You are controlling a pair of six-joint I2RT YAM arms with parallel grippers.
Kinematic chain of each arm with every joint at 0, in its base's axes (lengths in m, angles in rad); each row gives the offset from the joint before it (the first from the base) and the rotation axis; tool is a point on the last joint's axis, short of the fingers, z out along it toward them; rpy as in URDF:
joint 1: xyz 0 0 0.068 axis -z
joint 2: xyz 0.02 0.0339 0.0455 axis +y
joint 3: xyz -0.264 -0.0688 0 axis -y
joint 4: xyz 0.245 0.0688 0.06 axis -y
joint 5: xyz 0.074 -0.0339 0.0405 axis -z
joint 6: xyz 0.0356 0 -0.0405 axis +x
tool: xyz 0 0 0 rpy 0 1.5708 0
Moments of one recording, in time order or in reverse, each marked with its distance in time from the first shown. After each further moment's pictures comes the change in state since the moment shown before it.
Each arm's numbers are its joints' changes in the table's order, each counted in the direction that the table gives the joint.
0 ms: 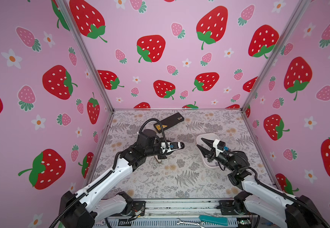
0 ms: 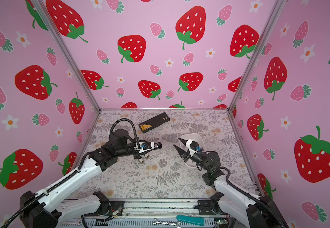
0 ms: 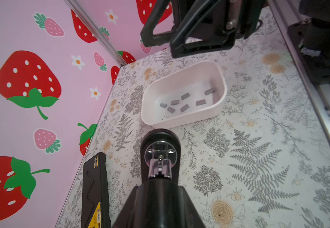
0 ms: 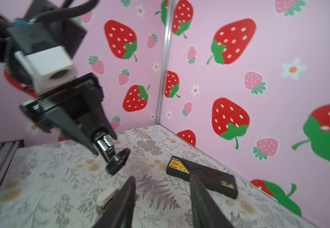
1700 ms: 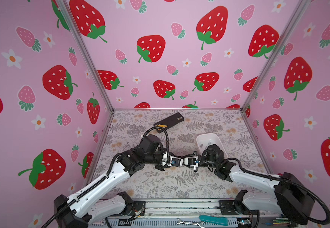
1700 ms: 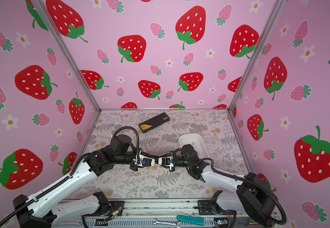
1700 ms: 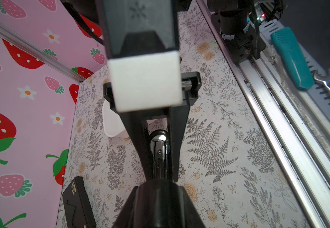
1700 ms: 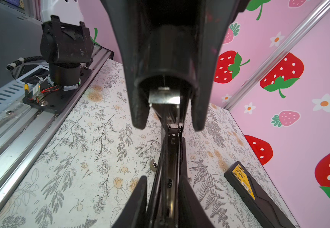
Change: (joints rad) left arm 0.142 -0.069 0.055 -0.264 0.002 0.182; right arm -0.254 0.308 0.256 -0.435 -0.134 -0.523
